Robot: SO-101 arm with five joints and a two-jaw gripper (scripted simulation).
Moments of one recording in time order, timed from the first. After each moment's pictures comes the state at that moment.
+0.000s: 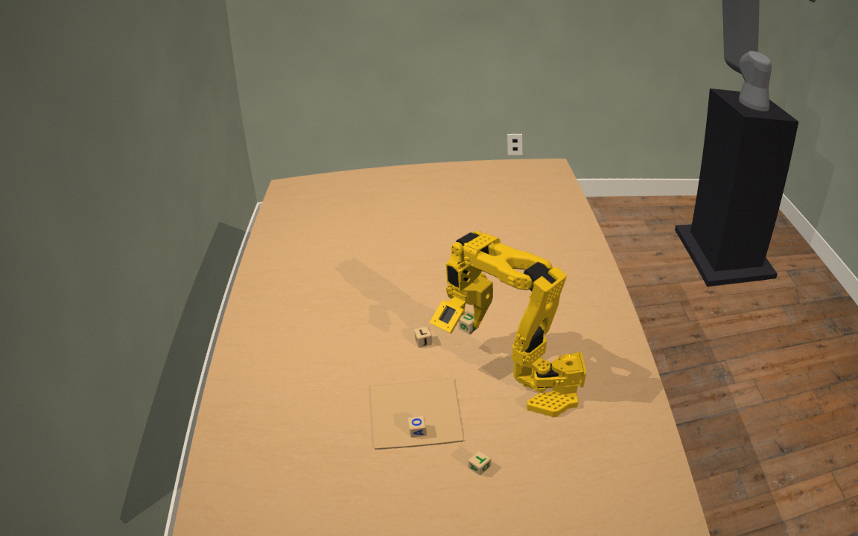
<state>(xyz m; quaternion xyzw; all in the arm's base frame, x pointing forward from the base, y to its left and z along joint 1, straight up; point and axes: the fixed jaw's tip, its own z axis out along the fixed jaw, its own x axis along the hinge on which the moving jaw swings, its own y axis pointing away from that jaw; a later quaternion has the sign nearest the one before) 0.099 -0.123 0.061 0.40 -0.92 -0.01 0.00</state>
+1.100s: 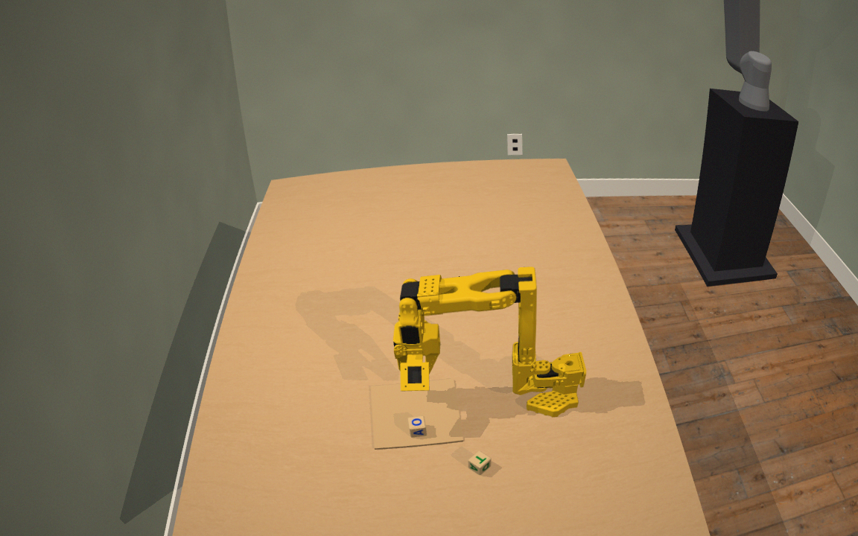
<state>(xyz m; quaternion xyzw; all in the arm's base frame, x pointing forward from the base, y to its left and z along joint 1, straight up) 0.187 -0.021 0.057 0.68 -0.73 0.00 0.01</state>
